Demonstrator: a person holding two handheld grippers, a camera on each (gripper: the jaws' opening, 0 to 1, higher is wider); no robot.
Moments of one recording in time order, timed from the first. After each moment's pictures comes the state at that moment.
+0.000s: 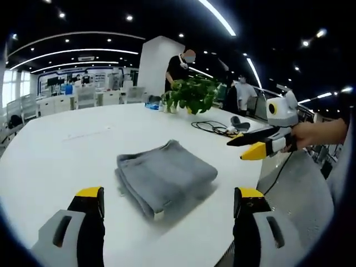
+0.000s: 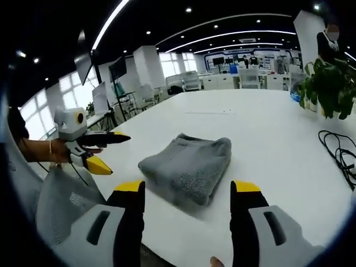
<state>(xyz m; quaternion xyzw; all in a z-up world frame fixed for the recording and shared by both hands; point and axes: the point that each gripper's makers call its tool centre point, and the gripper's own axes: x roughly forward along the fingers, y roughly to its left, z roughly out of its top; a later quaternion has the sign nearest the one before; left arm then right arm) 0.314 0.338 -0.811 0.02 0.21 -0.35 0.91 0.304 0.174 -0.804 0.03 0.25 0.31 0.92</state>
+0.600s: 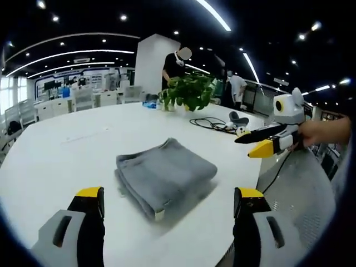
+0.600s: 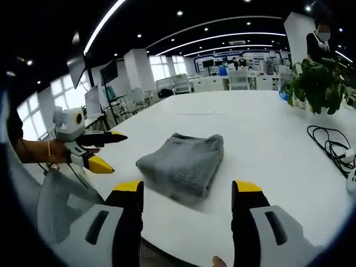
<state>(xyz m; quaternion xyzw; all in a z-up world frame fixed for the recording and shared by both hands) 0.317 0.340 -0.809 0.04 0.21 -0.36 0.91 0.292 0.168 -0.804 0.04 0.25 0.28 0.93</state>
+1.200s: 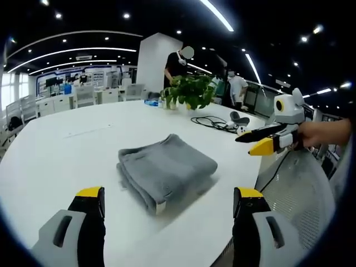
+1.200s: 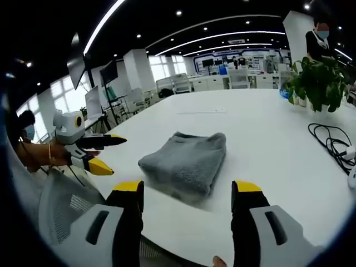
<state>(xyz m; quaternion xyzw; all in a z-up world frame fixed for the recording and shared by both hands) 0.310 0.349 -0.817 0.03 0.22 -0.35 0.91 0.288 0.171 -0.806 0.04 0.25 0.28 0.93</state>
